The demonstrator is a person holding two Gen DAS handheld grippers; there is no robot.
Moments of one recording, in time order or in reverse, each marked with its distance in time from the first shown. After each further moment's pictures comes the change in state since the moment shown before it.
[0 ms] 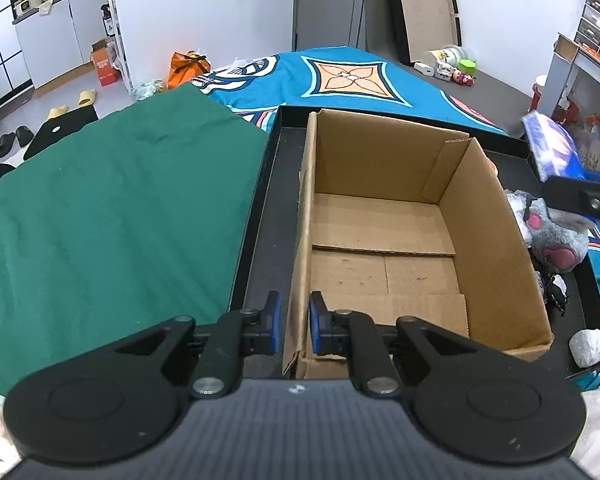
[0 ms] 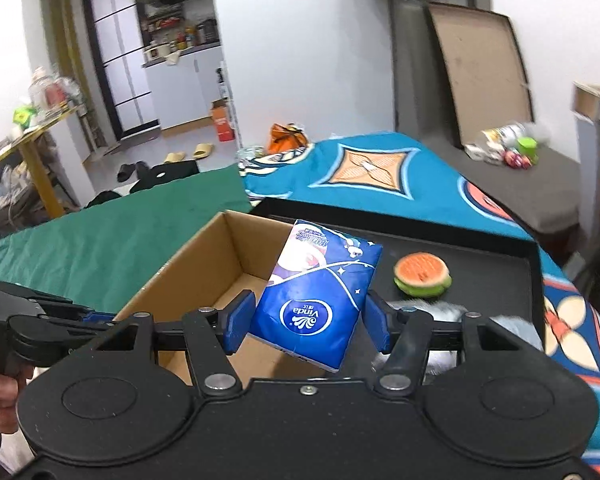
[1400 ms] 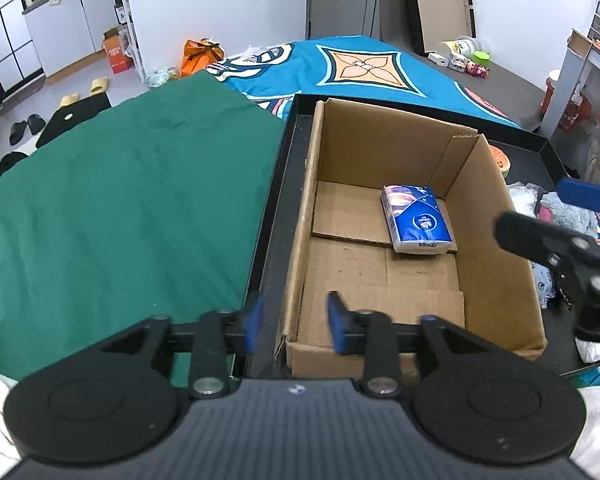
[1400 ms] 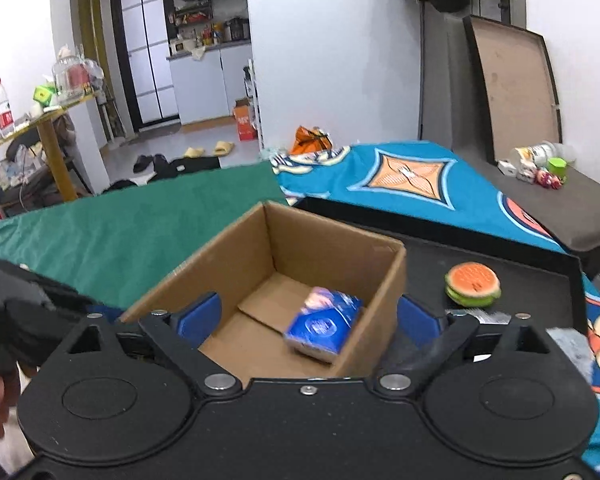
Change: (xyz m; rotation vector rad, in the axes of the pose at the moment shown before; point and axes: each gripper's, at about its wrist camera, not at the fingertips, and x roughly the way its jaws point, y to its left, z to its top) left arm -0.006 0.005 -0.001 -0.013 0.040 0.041; right arm 0.011 0.034 -0.017 -0.044 -0.008 0.002
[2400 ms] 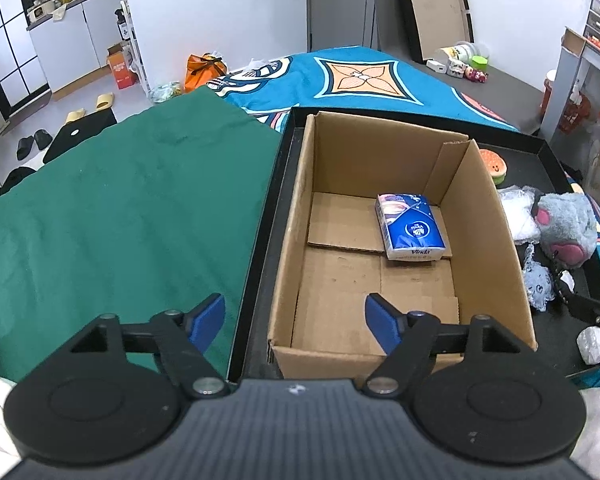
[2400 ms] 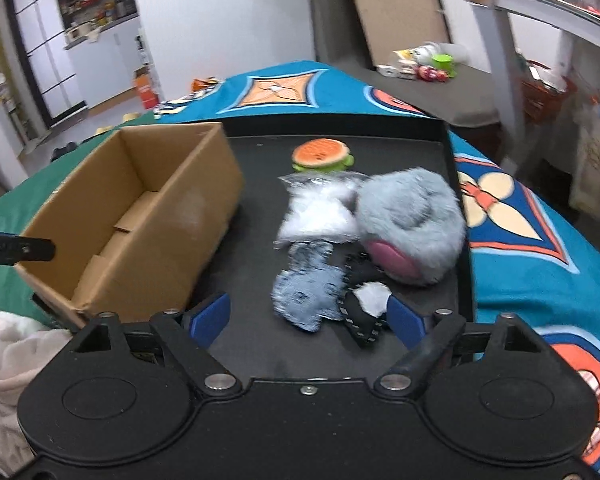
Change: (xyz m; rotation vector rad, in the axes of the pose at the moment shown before) left arm -0.007 -0.013 -0.001 0.023 -0.036 0.028; right arm -0.028 -0.078 -0.074 0.224 0.149 -0.224
